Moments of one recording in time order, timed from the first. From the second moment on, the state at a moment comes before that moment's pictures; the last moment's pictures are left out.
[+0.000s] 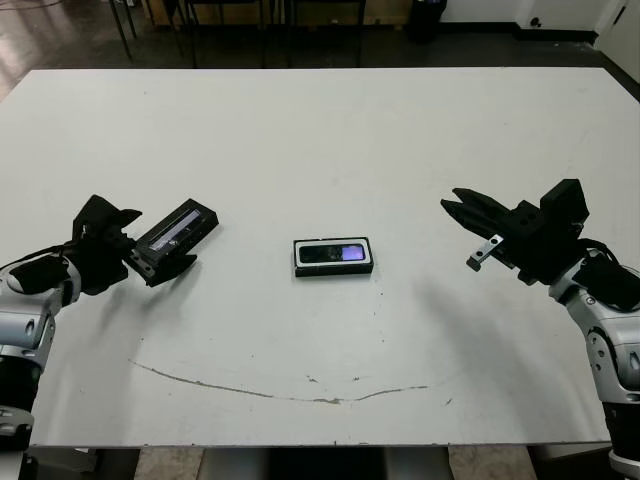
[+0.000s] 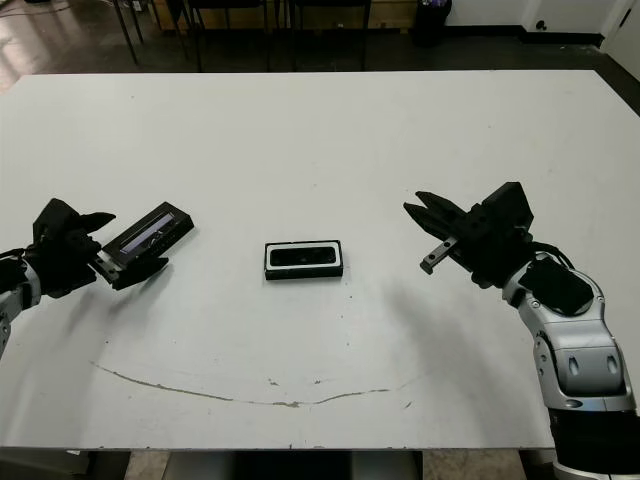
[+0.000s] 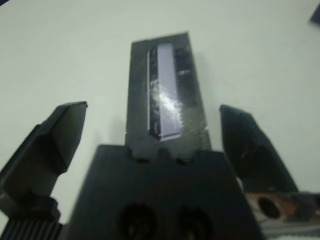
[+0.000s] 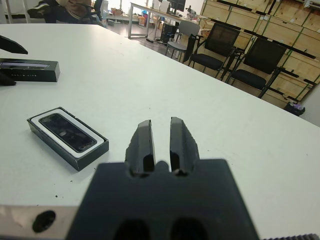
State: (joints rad) left arm -0.32 0.68 0.04 0.48 -0.11 0.08 -0.77; right arm -0.18 -0.56 -0.07 -0.13 0.24 0.22 0.65
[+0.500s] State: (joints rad) left arm -0.29 0.67 0.04 0.49 -0.13 0.04 -0.77; right arm -0.18 -0.56 -0.07 -0.13 0.24 0.22 0.65
